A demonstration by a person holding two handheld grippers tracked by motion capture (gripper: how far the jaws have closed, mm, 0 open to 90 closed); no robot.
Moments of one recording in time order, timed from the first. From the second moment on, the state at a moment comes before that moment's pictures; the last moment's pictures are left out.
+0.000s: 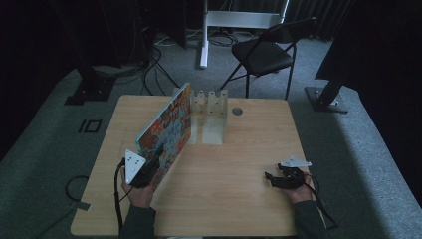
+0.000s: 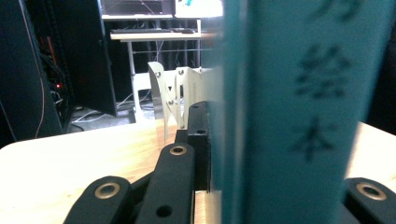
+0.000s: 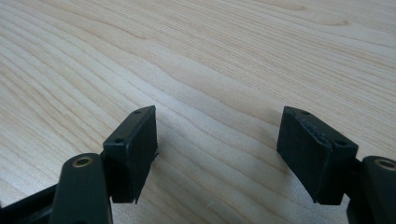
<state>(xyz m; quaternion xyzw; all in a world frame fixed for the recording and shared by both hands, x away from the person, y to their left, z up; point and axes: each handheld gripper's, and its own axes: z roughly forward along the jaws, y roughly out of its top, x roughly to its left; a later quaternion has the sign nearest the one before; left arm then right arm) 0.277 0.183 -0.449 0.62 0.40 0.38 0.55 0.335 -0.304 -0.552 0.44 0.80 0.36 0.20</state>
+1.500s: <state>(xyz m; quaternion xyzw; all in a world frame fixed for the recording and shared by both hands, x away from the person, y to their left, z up) 0.302 0.167 -0.451 0.60 0.44 0.41 0.53 0.335 -0.304 -0.552 0.44 0.80 0.36 0.20</state>
